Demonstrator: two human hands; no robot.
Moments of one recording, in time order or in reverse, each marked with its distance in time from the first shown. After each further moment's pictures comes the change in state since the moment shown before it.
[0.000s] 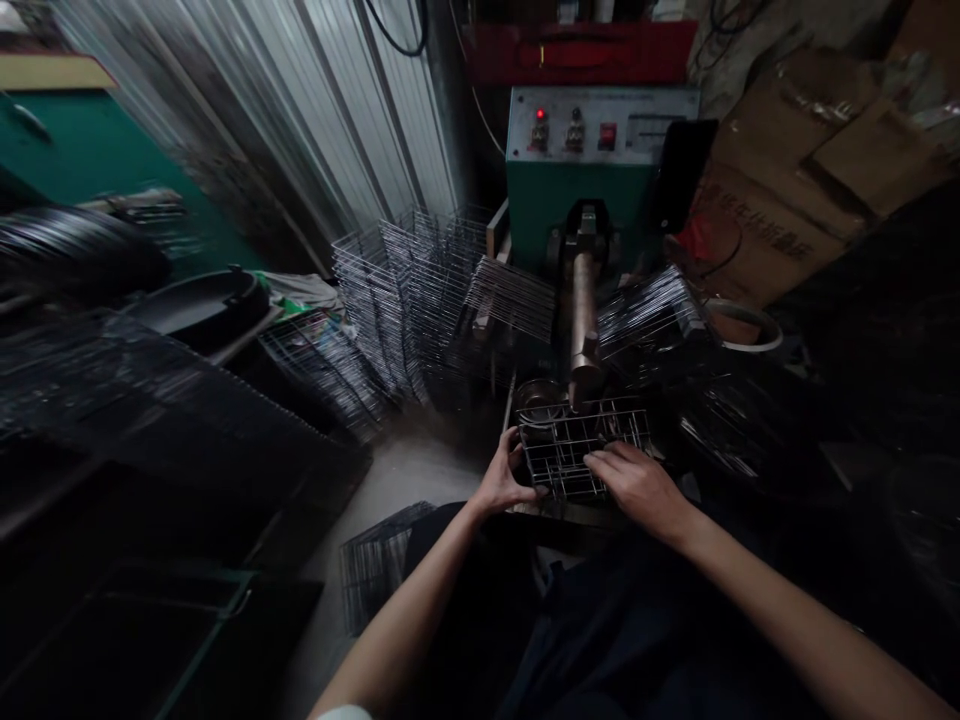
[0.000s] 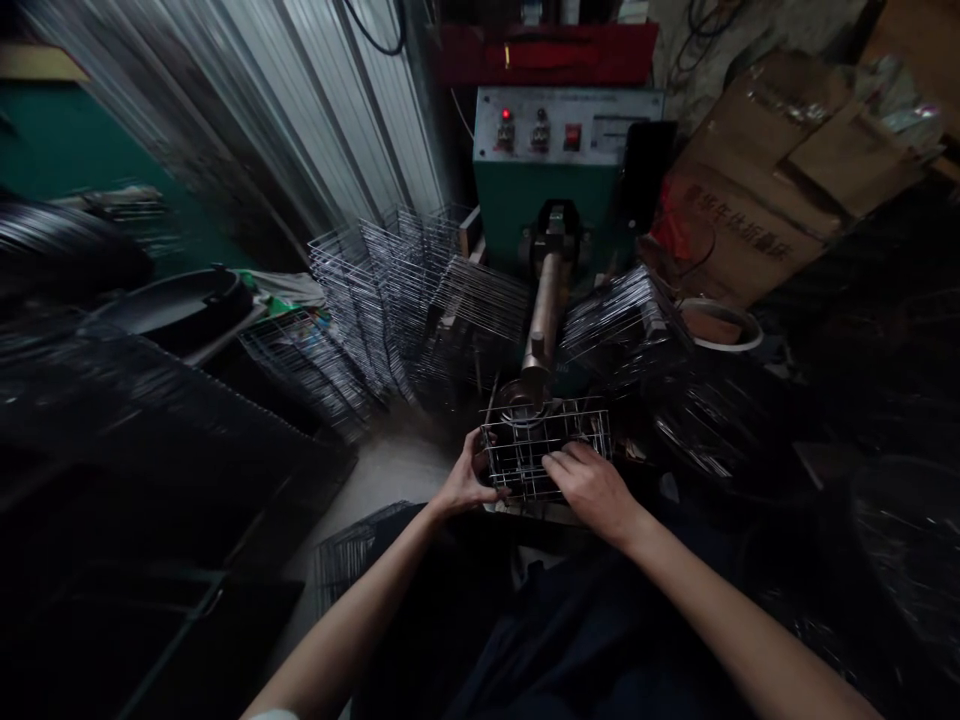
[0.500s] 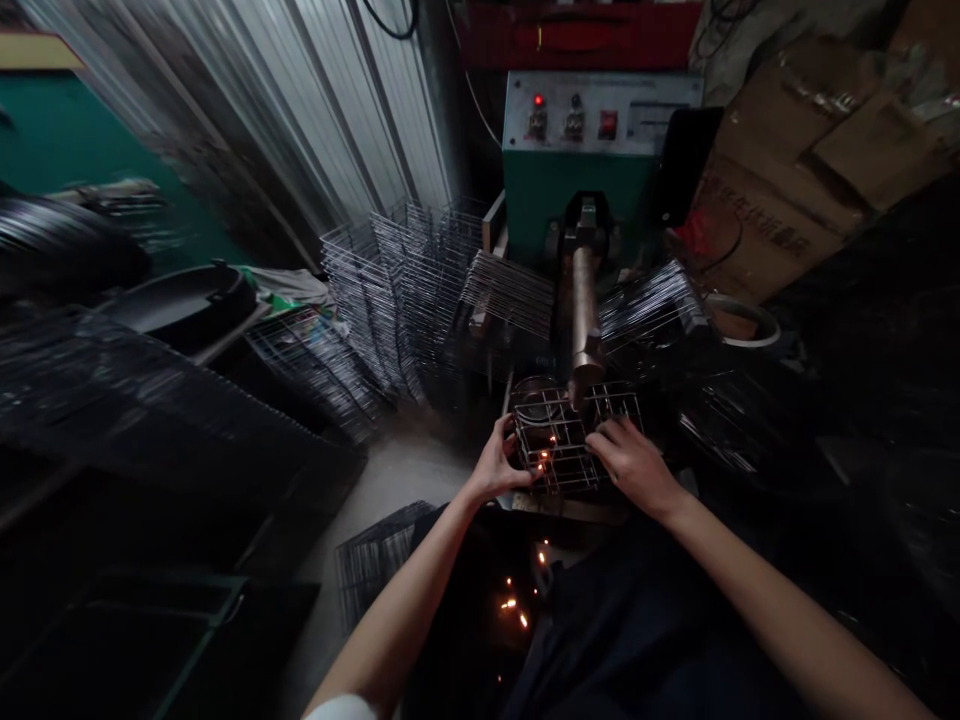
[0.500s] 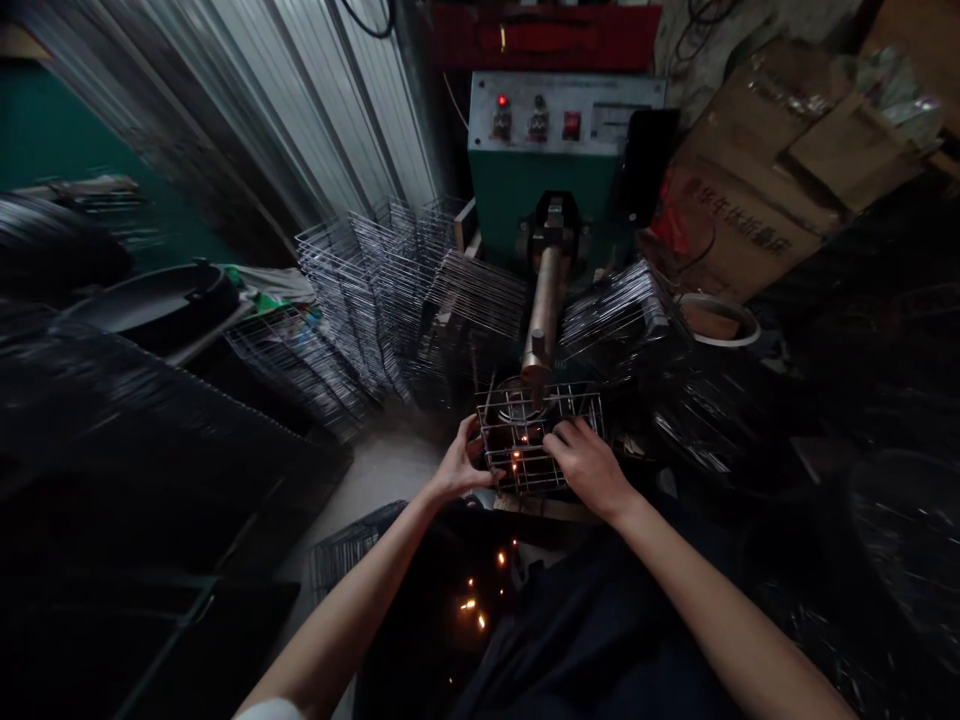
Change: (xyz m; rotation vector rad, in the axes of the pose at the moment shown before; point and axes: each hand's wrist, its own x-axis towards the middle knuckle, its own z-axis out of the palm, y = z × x) left_hand 0.020 0.011 -0.012 -0.025 0.018 -0.008; right_hand 0.022 0.014 0.013 0.063 0.062 0.181
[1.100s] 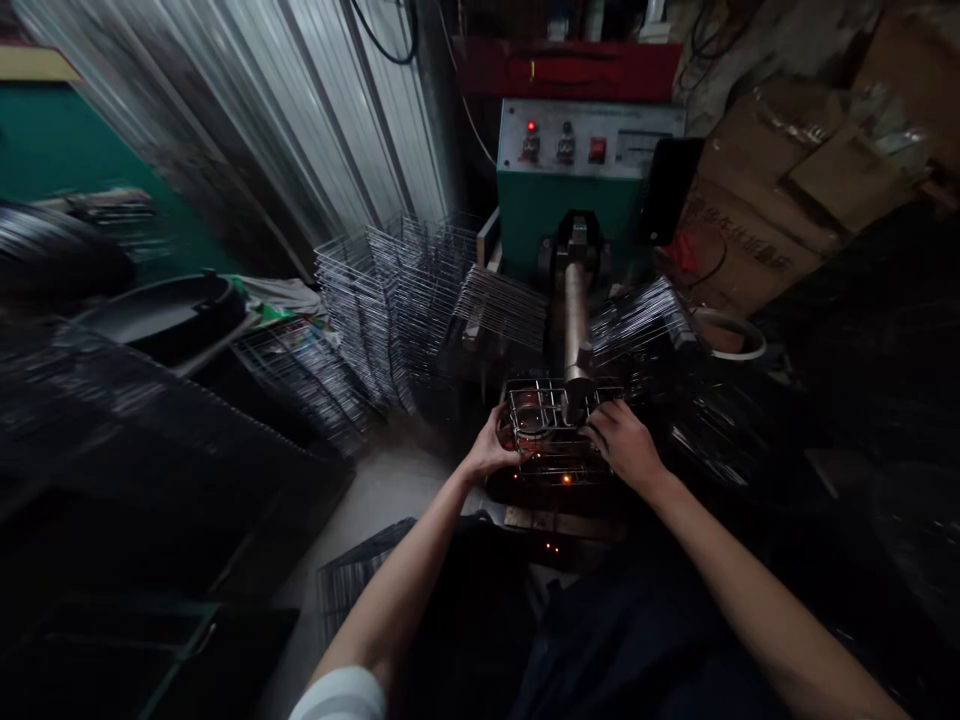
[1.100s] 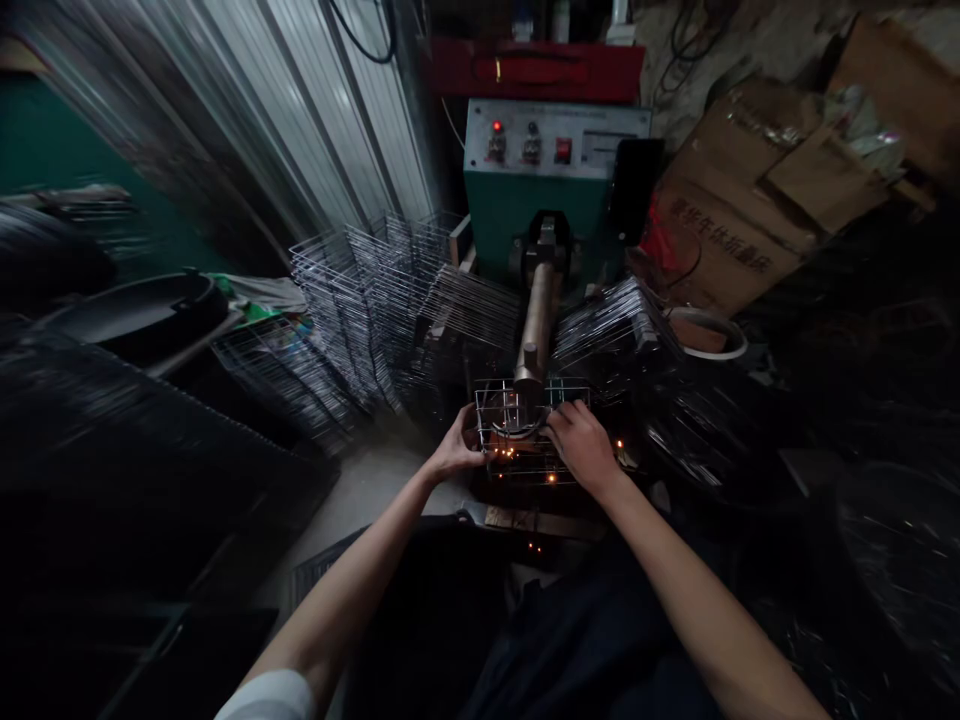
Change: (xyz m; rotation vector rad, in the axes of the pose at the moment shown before) left_hand 0.052 0.003 -0.017 -0.103 -0.015 -0.091; right_hand 0.029 0.032 0.013 0.001 0.092 0.137
